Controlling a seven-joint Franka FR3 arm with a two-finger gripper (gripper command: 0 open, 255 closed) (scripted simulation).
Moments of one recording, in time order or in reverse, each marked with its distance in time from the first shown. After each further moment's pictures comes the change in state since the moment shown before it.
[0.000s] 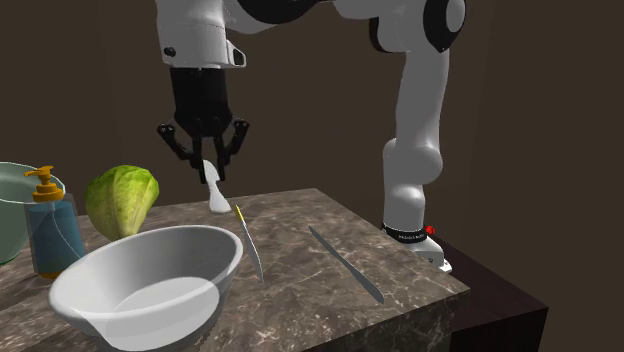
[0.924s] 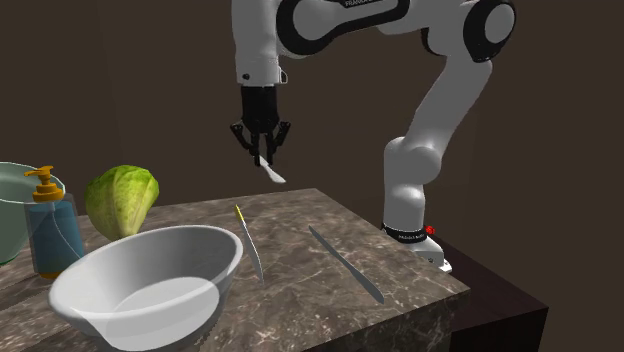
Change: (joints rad) arm -0.041 -0.420 -0.284 -0.421 0.097 0.039 -0.390
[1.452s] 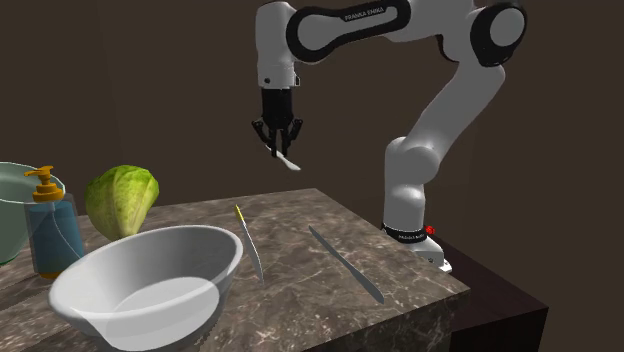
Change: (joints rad) arm -0.053 -0.131 -0.163 -0.112 -0.063 -0.016 -0.190
